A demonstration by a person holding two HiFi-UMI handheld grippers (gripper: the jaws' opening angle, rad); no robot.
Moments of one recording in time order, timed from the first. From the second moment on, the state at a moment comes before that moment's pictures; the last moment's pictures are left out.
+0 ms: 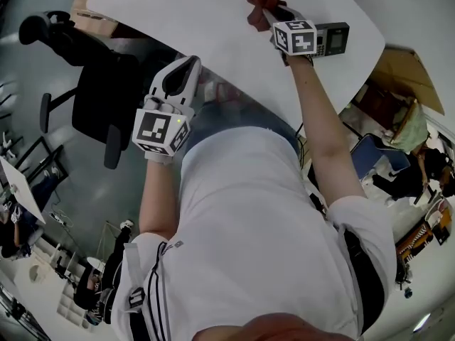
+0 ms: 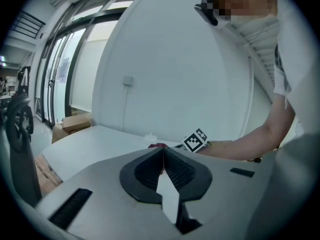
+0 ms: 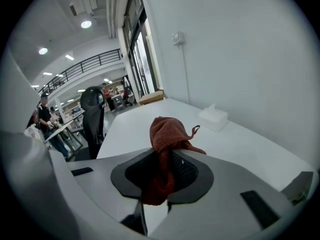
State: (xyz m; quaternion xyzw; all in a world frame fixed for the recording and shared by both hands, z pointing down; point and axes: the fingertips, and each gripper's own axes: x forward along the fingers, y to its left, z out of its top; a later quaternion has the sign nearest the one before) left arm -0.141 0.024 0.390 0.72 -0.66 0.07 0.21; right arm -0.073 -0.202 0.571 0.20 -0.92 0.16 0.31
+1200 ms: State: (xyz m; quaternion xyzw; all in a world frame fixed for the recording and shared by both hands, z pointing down) left arm 0.007 -0.159 0.471 0.86 -0.44 0.13 0.23; right arm 0.214 -0.235 0.495 0.44 -0.85 0.19 0.24
